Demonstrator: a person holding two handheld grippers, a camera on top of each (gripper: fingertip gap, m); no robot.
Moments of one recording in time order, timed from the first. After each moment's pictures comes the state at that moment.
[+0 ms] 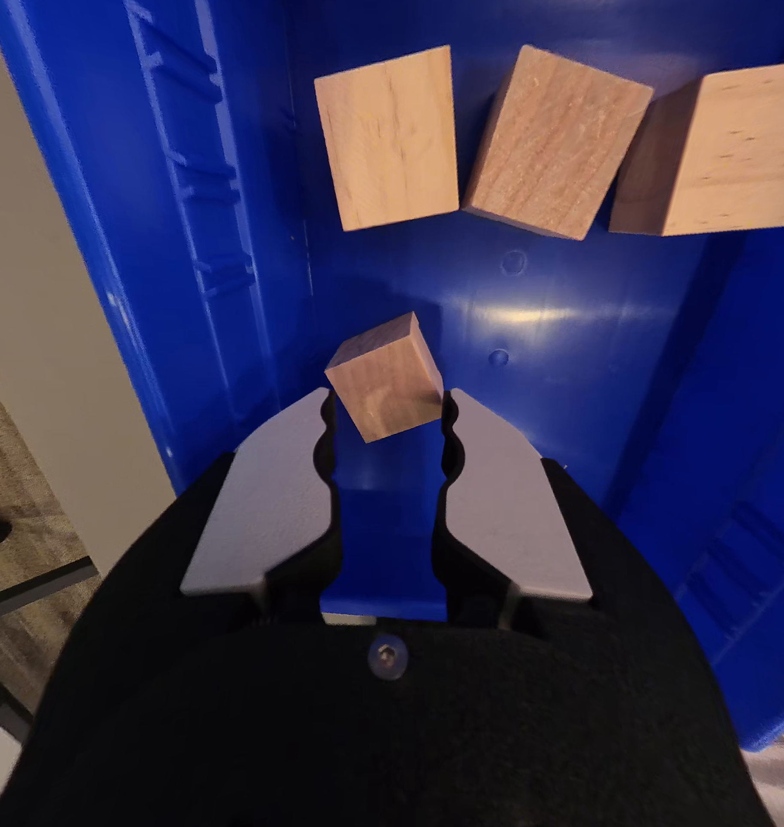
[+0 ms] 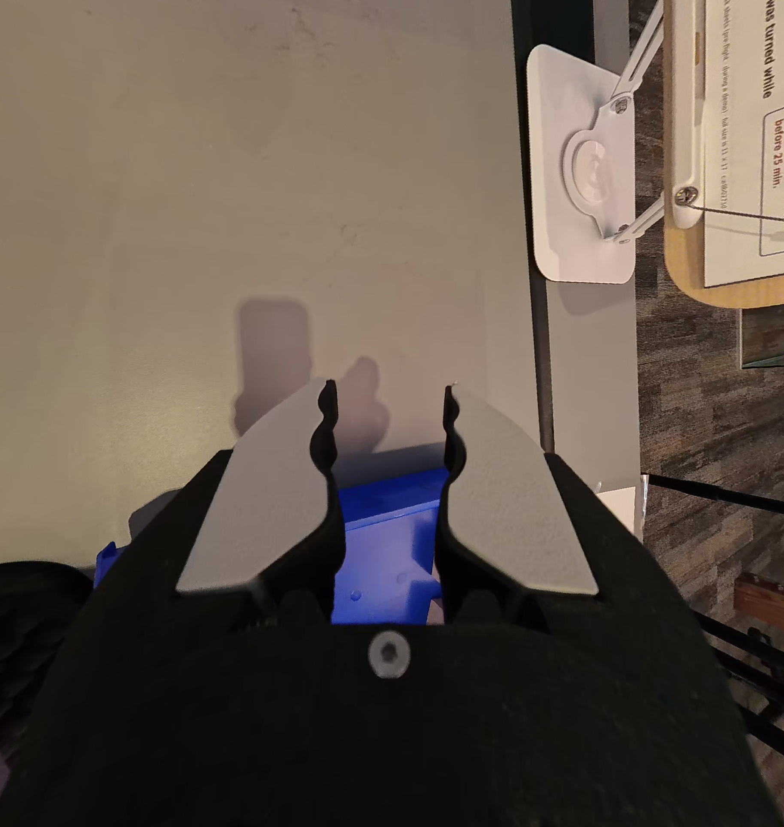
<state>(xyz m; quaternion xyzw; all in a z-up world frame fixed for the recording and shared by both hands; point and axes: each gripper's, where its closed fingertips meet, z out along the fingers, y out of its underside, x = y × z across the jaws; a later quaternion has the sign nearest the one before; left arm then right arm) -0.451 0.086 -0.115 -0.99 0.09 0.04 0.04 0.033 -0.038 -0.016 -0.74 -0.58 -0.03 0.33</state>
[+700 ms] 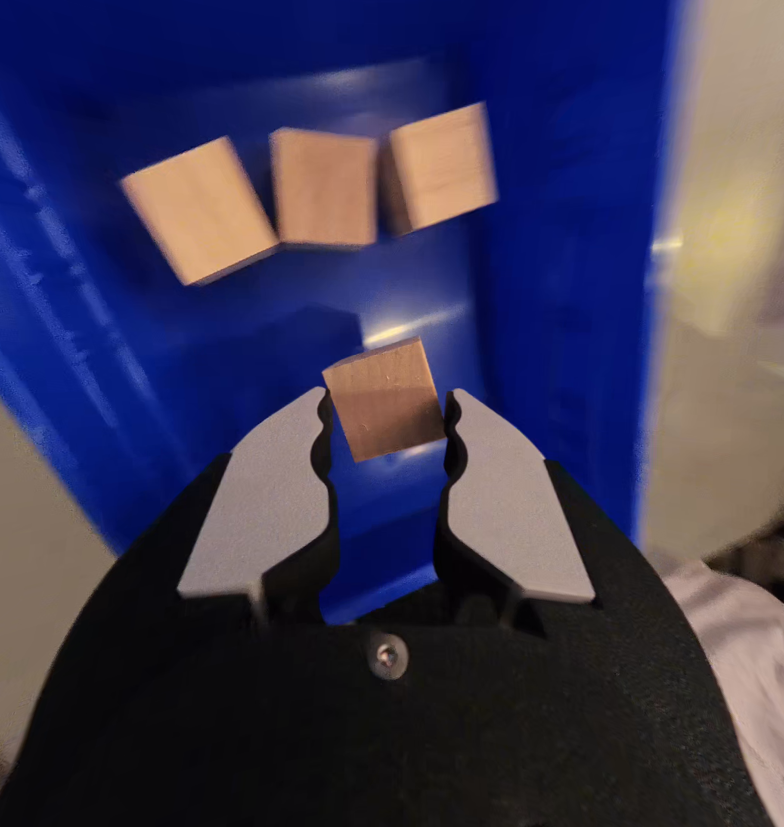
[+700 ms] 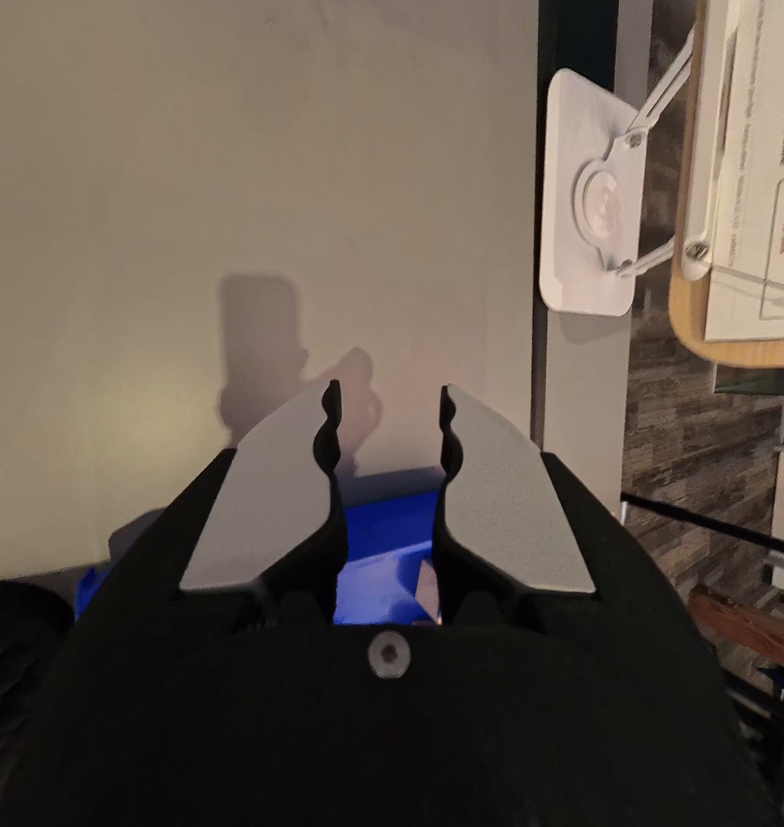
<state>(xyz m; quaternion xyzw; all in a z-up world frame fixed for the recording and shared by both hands) -0.399 0.076 -0.075 -0.96 0.20 -0.18 0.09 0.011 -0.034 -0.023 -0.72 -0.61 -0.05 0.32</state>
